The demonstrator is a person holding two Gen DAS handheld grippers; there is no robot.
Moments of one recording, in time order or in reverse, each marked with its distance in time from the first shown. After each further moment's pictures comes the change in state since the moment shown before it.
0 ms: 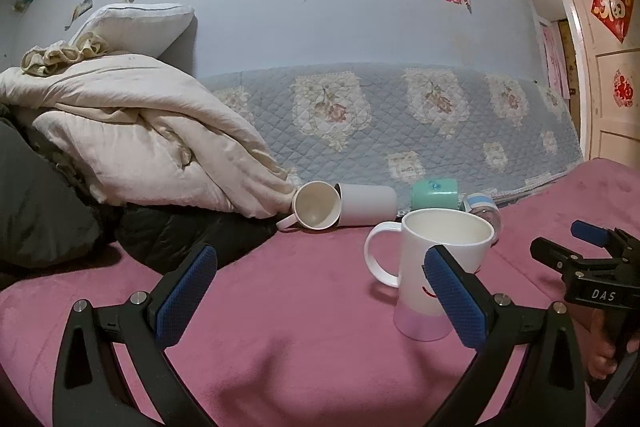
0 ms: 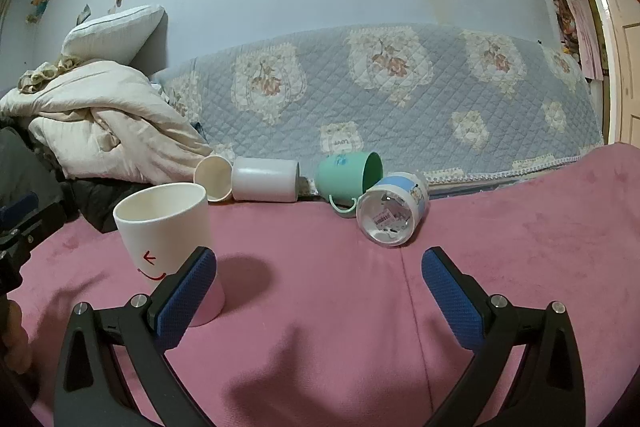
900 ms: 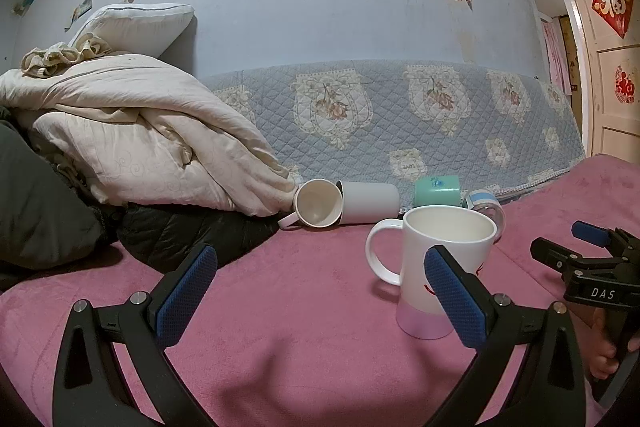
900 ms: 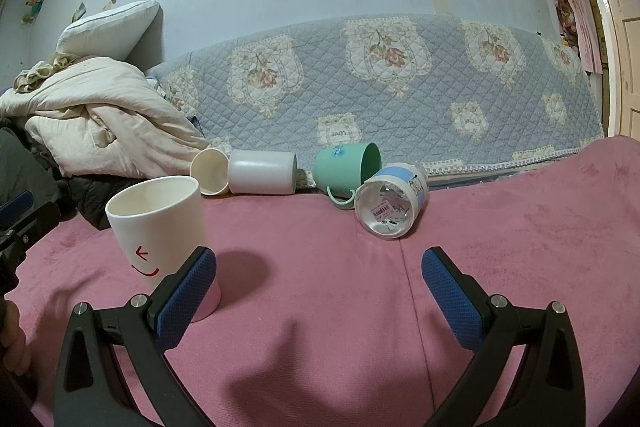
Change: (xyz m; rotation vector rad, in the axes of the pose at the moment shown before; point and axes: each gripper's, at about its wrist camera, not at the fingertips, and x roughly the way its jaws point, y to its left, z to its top) left arm 0.000 0.001 0.001 0.002 0.009 0.006; right arm 0.004 -0.002 -0.001 0.007 0.015 -0.002
